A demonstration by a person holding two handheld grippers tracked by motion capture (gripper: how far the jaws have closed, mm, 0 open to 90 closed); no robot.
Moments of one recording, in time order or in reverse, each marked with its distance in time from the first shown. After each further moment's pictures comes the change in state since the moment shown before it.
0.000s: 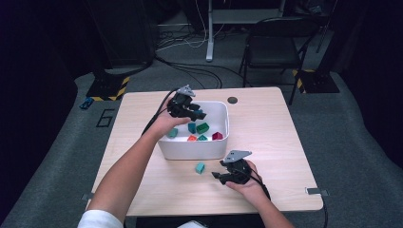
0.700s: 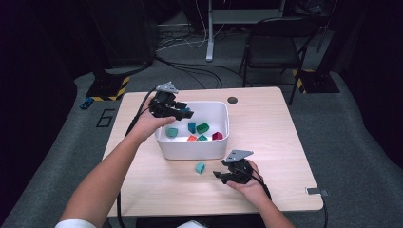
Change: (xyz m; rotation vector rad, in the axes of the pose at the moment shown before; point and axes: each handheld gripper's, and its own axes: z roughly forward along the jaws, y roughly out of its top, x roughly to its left) left arm -0.010 -0.003 -0.065 -0.042 0.021 -0.058; right arm -0.002 -0.001 -0.003 0.001 -0.017 0.014
